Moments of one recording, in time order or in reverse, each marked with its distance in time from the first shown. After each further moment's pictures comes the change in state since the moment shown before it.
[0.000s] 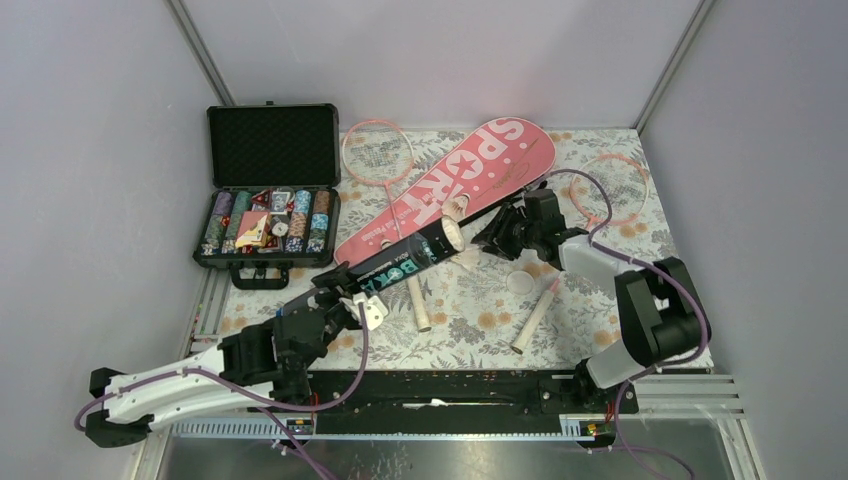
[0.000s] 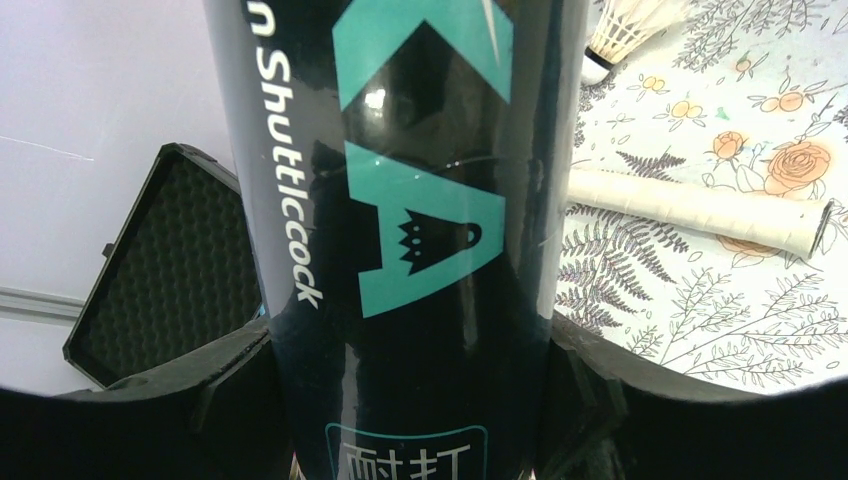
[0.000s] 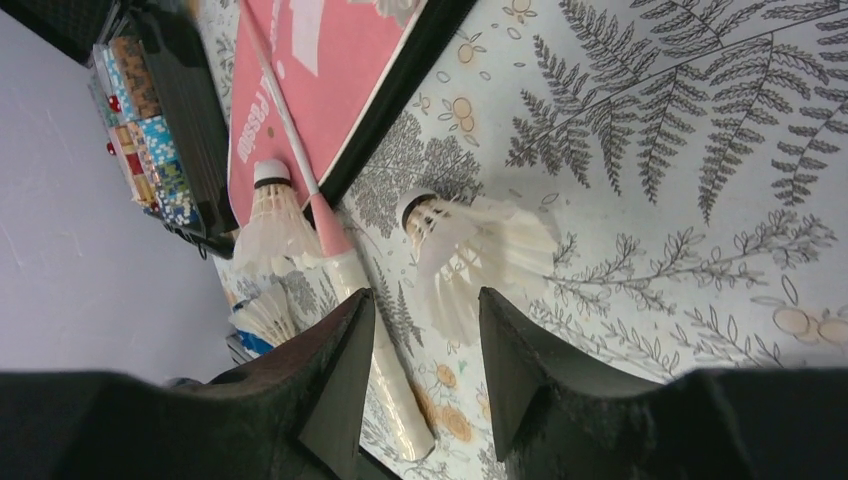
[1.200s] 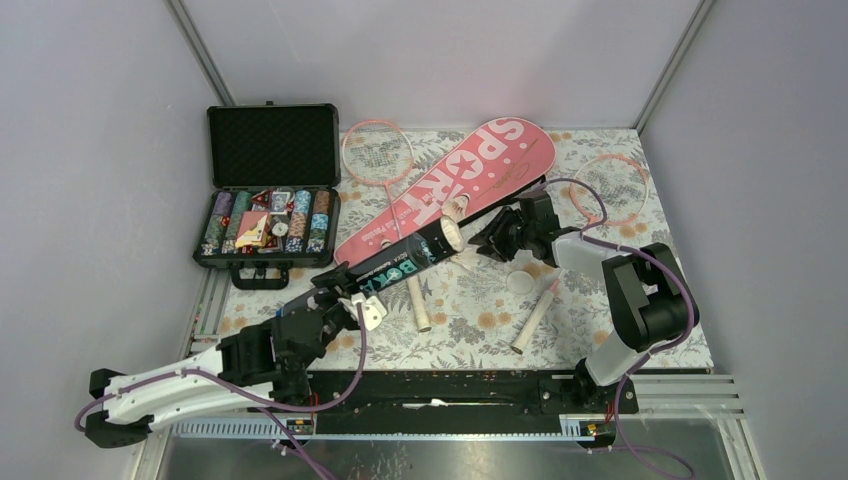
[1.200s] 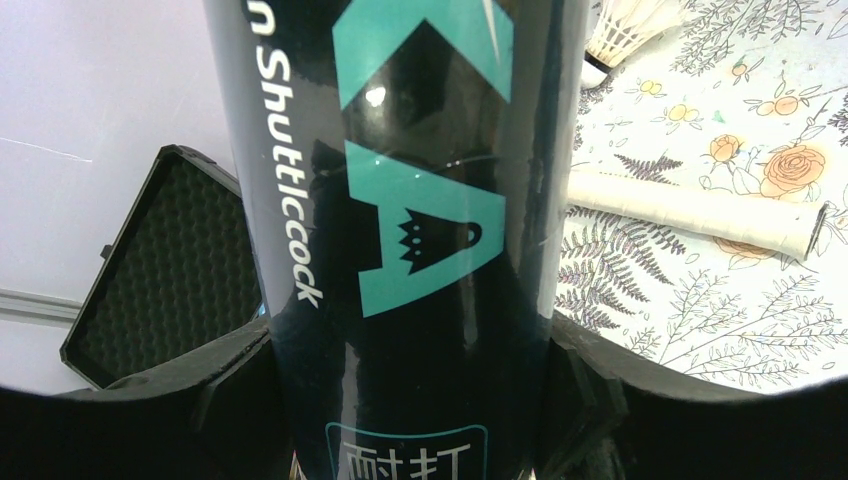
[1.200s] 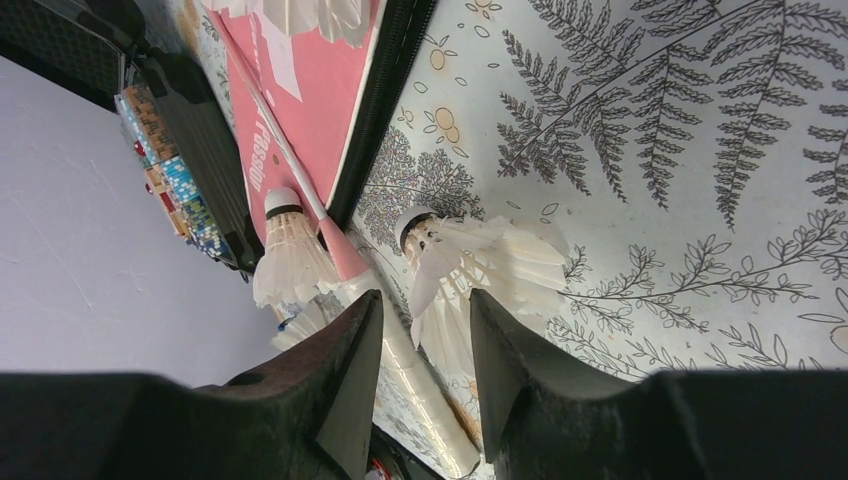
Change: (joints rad) left arm 0.000 -0.005 -0.001 -0.001 0.004 0.000; right arm 0.002 0.126 0.011 0.068 -0.019 0.171
